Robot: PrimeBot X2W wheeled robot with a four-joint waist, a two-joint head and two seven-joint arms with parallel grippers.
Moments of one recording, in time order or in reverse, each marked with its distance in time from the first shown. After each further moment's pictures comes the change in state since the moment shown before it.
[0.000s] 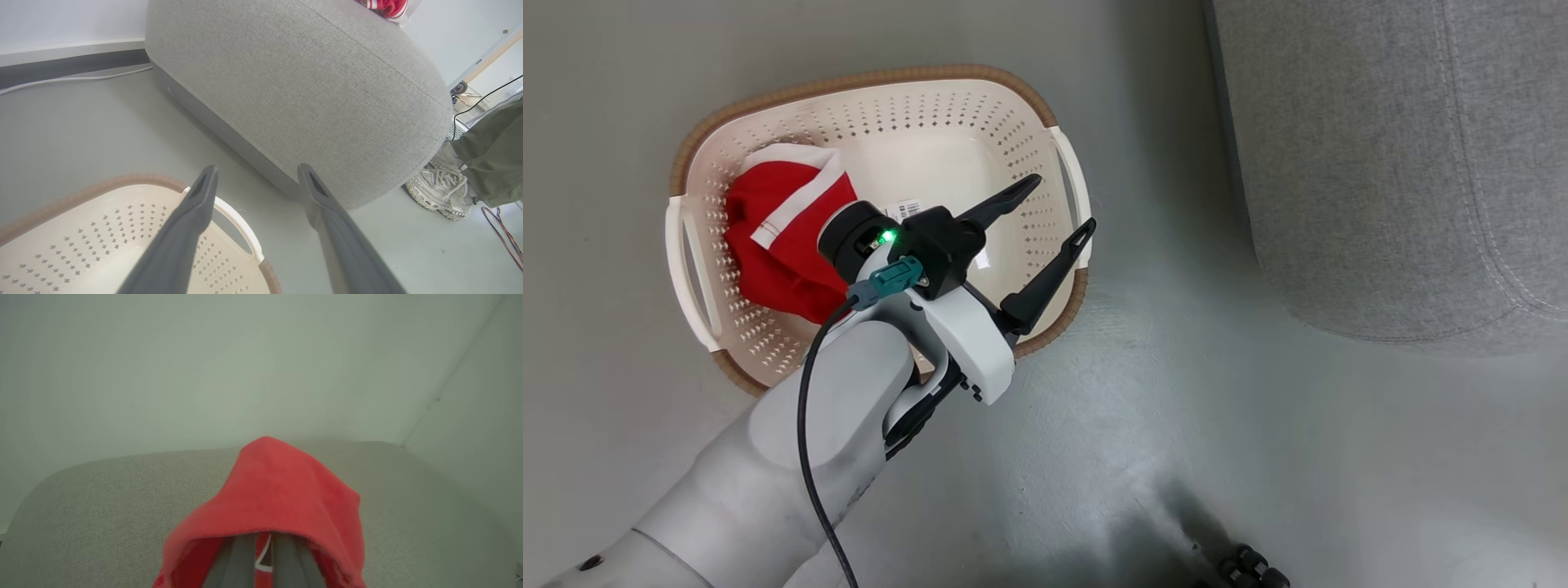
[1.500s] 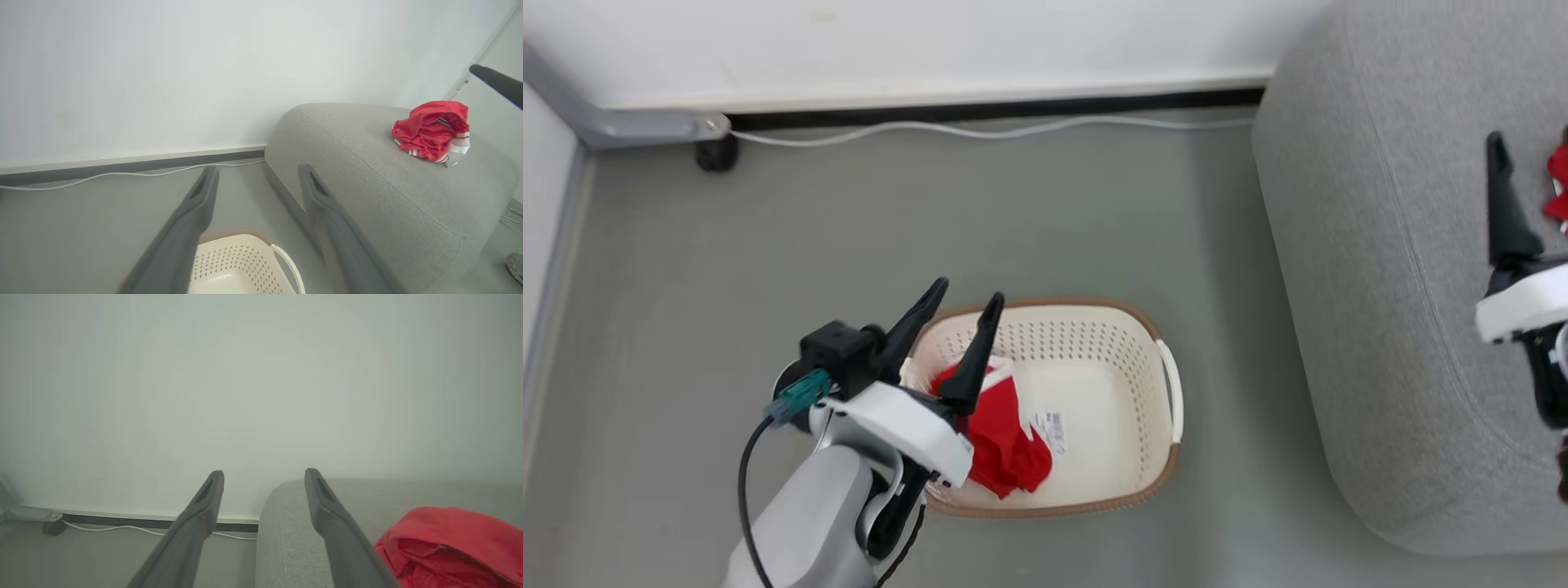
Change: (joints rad) left arm 0.381 -0.101 0.426 -0.024 0.049 0.000 0.000; right arm 0.736 0.043 0.505 -0.495 0.430 0.000 -0.002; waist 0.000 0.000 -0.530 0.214
